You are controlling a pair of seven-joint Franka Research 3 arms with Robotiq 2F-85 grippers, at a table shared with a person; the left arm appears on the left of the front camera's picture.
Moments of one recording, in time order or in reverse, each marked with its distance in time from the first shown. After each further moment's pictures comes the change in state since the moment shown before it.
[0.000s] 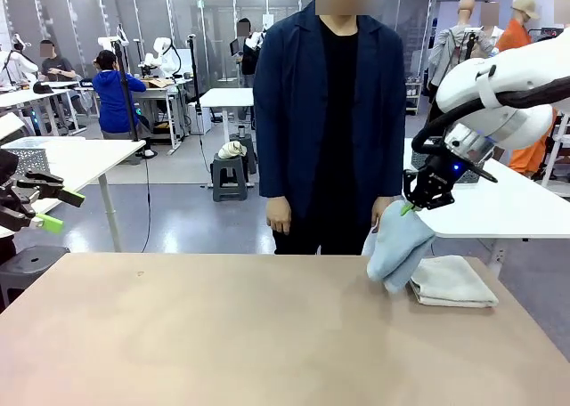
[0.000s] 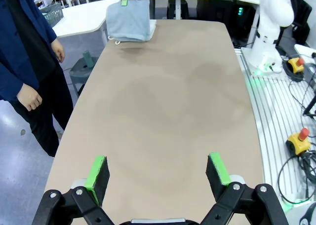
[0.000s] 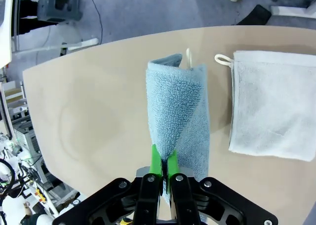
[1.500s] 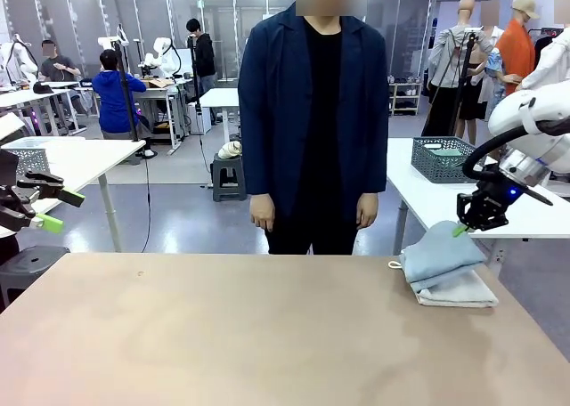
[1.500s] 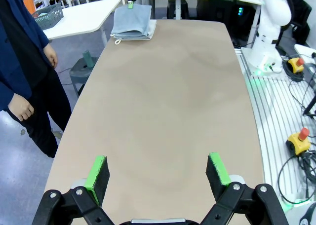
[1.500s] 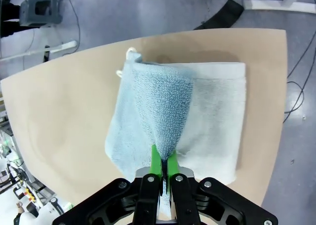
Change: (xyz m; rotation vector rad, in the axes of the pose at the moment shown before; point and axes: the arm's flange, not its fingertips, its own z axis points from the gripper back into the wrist) left arm 0.000 0.000 0.000 0.000 0.000 0.000; right arm 0.042 -0.154 0.009 -0.048 0.029 -0.011
